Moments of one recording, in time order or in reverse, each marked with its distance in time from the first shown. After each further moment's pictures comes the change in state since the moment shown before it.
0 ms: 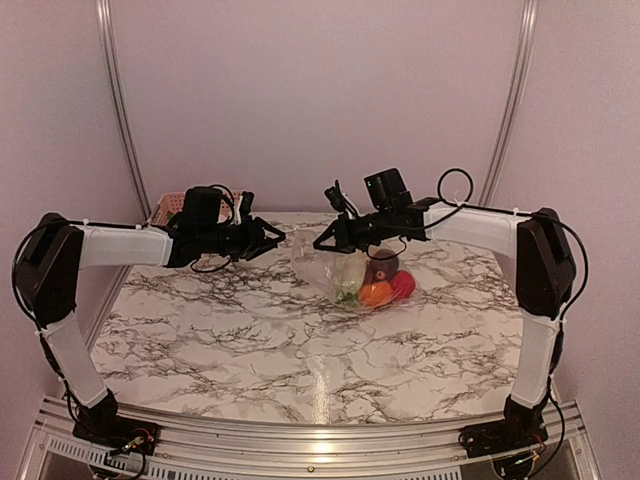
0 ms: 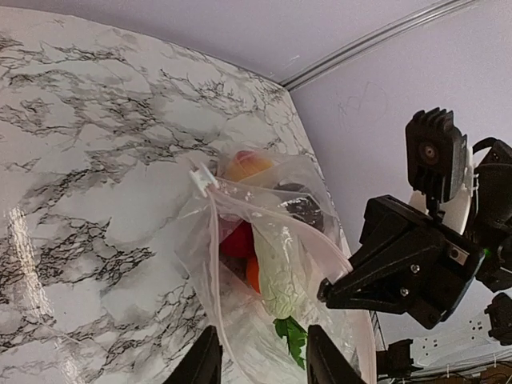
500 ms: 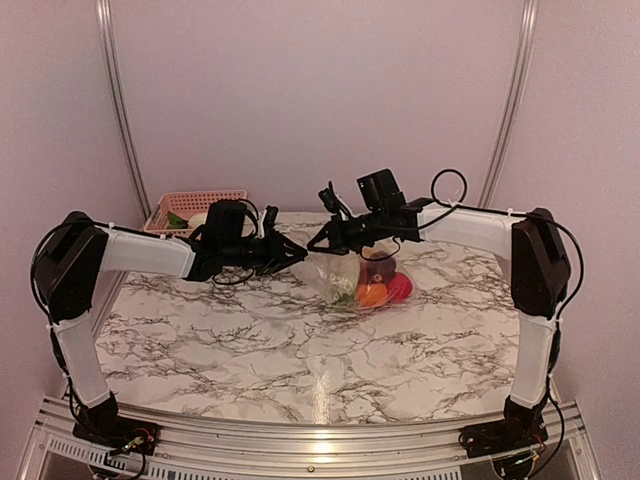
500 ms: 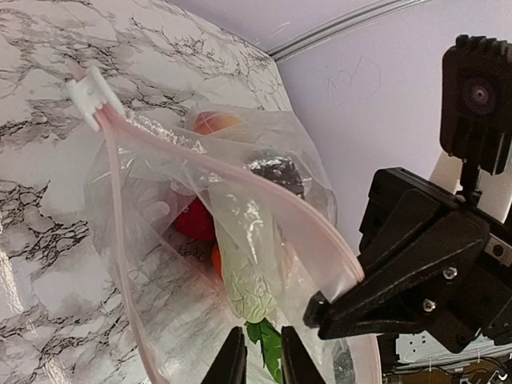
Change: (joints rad) left arm -0.131 0.092 0.010 0.123 0.014 -0.116; right arm 0.033 0.030 0.037 -0.005 0.011 0.033
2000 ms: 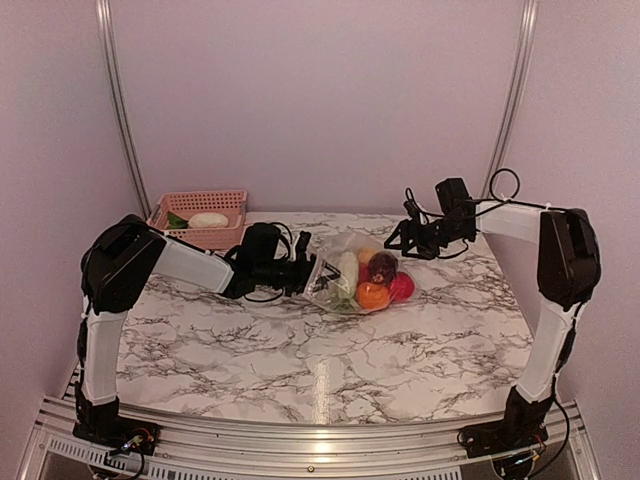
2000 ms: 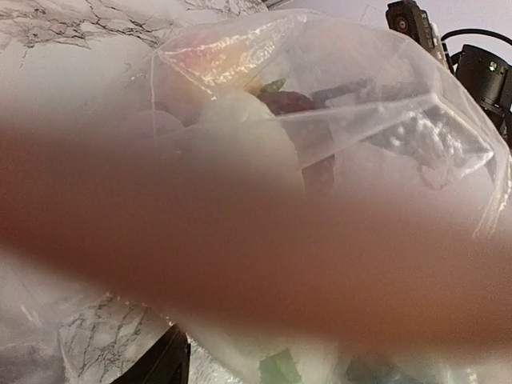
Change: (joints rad) left arm -0.087 0.285 0.130 0.133 0.061 -0.044; right arm -0.414 -0.106 -0.175 -0.211 0.032 -0.193
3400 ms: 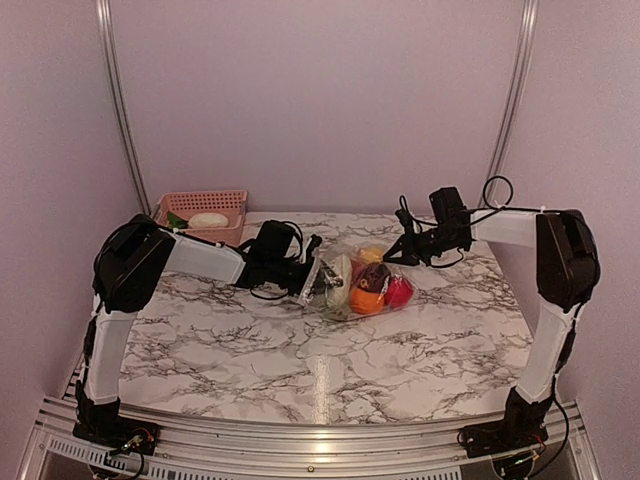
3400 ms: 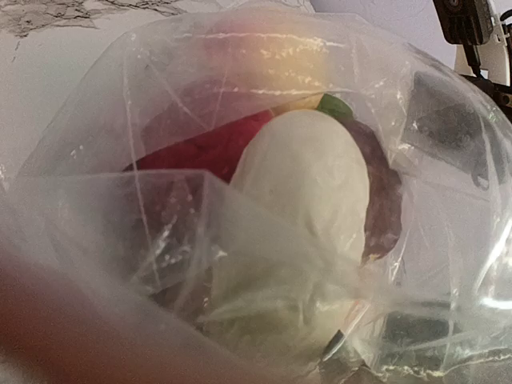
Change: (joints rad) left arm -0.005 0.092 0.190 -0.276 -0.009 0.188; right arm 0.036 0.027 -0.062 0.070 -0.119 0.051
